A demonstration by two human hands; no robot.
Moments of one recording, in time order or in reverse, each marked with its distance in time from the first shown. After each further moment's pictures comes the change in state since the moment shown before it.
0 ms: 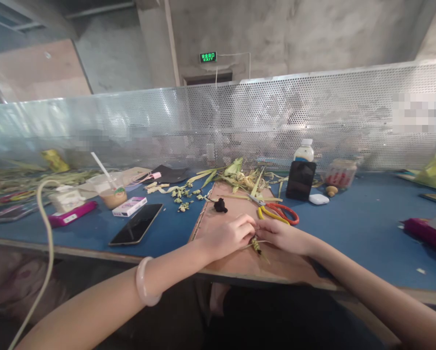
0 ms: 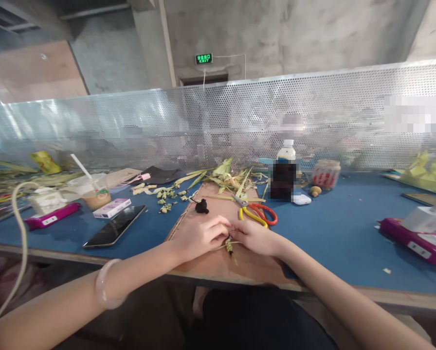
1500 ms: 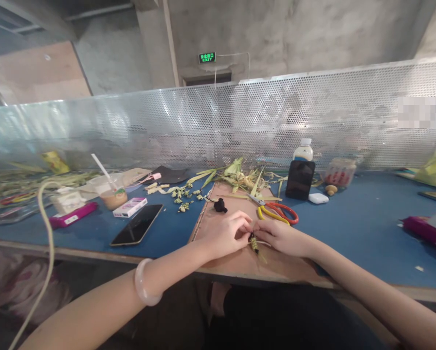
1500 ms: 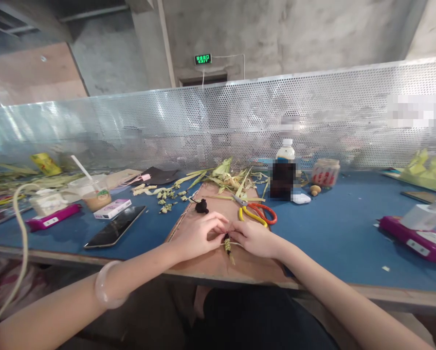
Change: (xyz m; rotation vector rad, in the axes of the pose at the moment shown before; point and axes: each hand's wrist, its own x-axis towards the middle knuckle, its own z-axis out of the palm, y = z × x) left_hand -0.003 -0.001 0.005 -0.407 -0.003 -0.256; right_hand -0.002 -0.005 0.003 -0.153 0.057 -0.057
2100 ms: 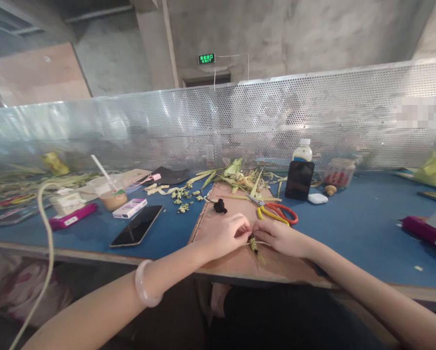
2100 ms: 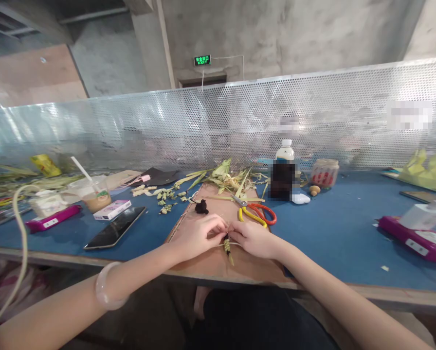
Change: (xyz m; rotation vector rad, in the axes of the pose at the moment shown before) left_hand 0.001 0.004 -0.004 -0.017 -0.014 -0.065; right_hand 0.000 0.001 0.002 -0.061 0.012 0.080
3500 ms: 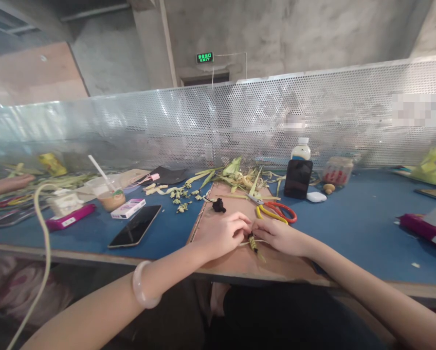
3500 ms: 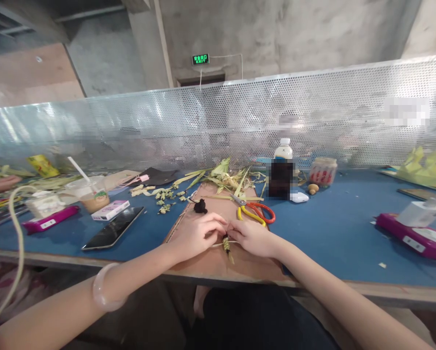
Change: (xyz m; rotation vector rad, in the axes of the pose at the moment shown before) left_hand -0.001 -0.002 -0.002 0.130 0.006 0.101; right_hand 0.000 -0.002 -0.002 0.005 0.004 -0.029
